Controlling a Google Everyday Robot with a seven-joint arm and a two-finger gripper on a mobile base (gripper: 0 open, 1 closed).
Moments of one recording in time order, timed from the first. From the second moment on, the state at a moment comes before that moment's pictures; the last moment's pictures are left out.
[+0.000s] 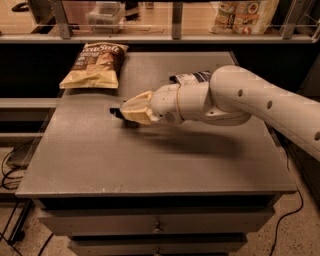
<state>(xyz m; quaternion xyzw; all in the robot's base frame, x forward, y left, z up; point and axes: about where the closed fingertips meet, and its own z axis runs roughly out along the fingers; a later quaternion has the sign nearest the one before) 0.561 0.084 0.869 -0.54 0.61 0.33 0.48</state>
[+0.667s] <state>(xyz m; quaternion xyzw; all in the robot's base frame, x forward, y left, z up) 0.625 0.094 0.858 -0.55 0.58 0.35 0.49</state>
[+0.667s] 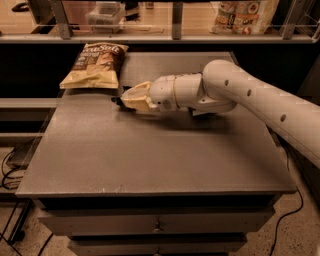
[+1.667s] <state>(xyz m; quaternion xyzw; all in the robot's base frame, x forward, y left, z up) 0.659 0.120 0.875 -0.57 0.55 0.34 0.50</state>
